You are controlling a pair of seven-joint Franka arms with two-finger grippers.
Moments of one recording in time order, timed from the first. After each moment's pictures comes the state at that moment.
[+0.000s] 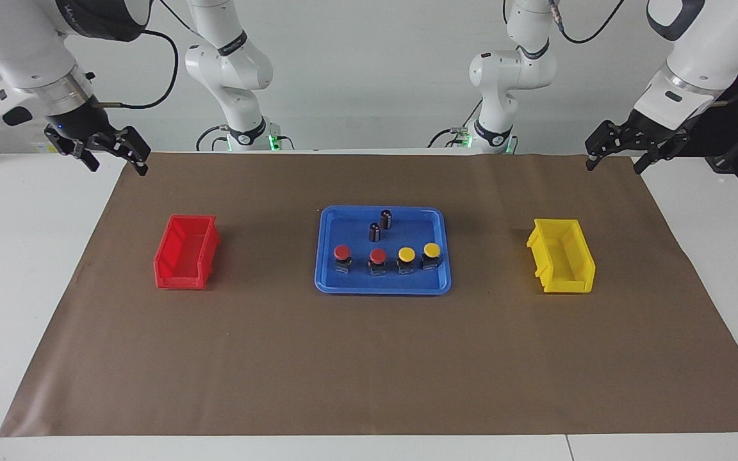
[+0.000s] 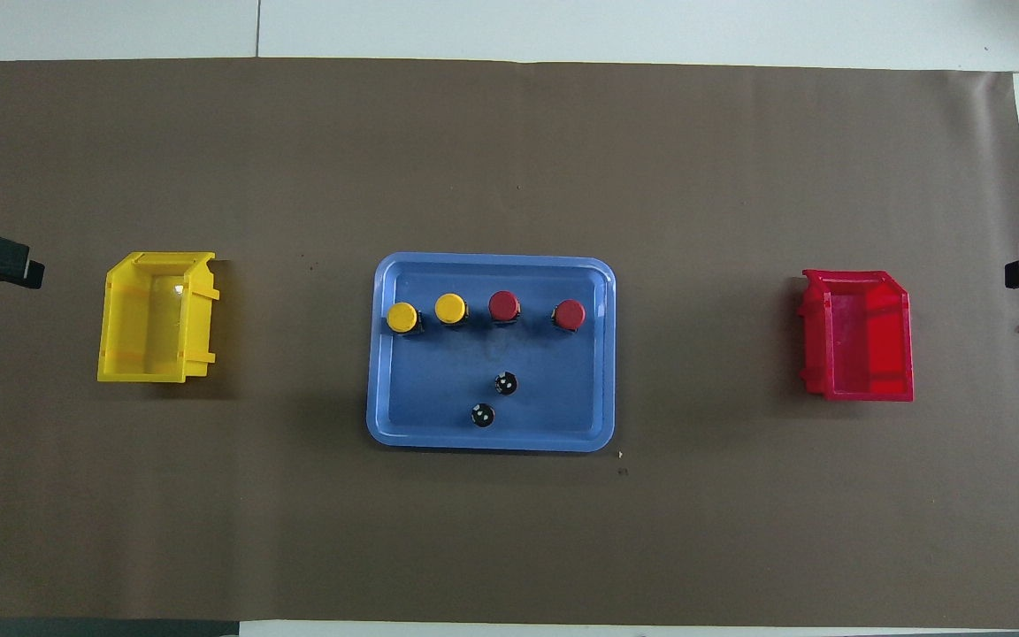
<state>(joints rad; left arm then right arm) -0.07 -0.01 0.02 -1.53 -0.03 1.47 0.11 -0.25 -0.02 0.11 -1.58 -0.01 1.51 -0.01</state>
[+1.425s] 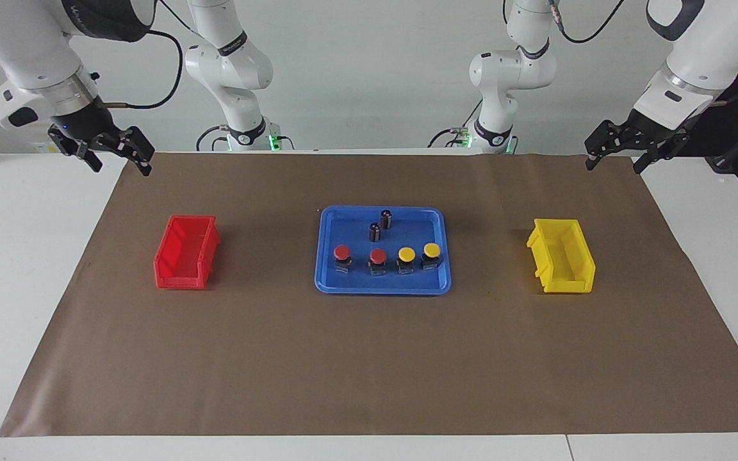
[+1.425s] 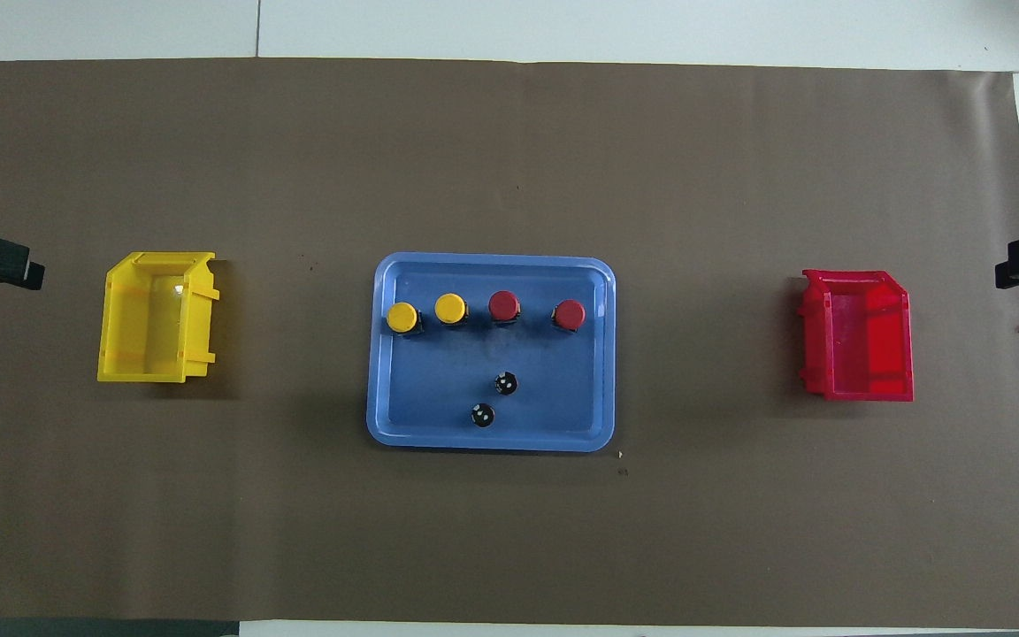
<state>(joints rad) -0.07 -0.01 0.02 -1.53 -0.03 1.47 0.11 -0.23 -0.02 0.11 -1.58 -0.02 1.51 -0.01</state>
